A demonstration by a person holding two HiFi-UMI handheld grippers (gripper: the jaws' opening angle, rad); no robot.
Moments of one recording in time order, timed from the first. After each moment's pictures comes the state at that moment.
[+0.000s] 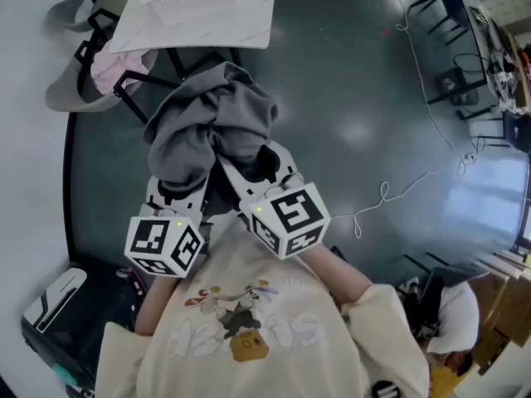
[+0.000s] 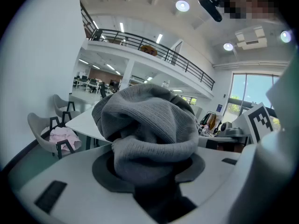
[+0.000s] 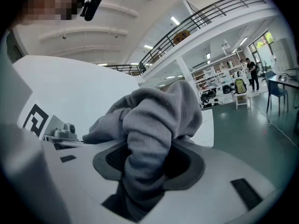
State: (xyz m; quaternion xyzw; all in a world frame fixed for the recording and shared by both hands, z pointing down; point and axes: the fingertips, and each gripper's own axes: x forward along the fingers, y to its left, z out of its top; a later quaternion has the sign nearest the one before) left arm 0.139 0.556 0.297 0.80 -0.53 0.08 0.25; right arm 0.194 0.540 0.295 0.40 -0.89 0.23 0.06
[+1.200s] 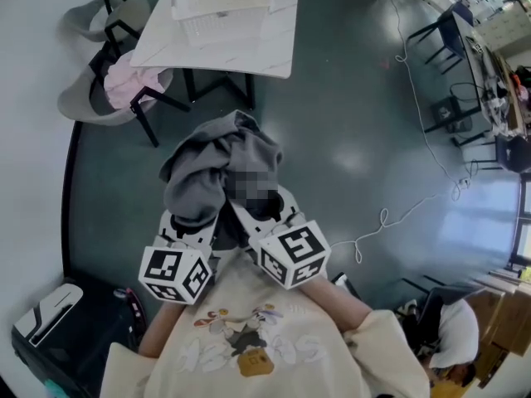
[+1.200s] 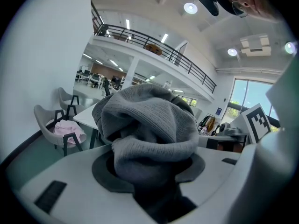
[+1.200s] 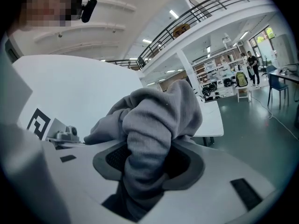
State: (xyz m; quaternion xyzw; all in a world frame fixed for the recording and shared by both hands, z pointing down) left arm 0.049 0.599 0.317 0.80 -0.52 0.07 0.28; right arm 0.104 0.582 0.316 0.38 -0.88 0.26 0.08
